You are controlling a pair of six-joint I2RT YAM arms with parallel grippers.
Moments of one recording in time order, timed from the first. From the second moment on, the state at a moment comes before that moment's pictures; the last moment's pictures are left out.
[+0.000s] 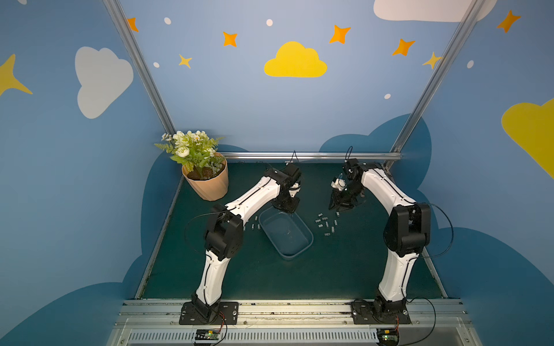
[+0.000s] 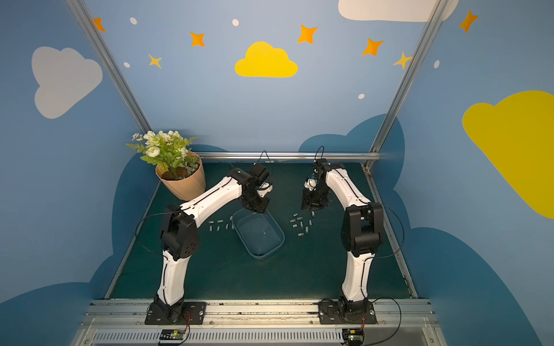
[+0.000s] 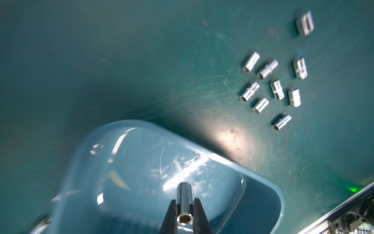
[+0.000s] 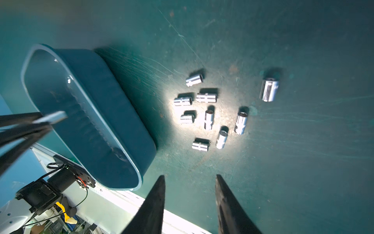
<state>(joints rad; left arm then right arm) -0.59 2.07 1.94 -1.16 0.12 -0.16 0.24 1.98 1.76 -1.30 -0.37 0.11</state>
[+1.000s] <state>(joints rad) -0.21 2.11 1.75 -1.10 0.01 -0.08 0.30 1.98 1.75 -1.30 -0.34 0.12</state>
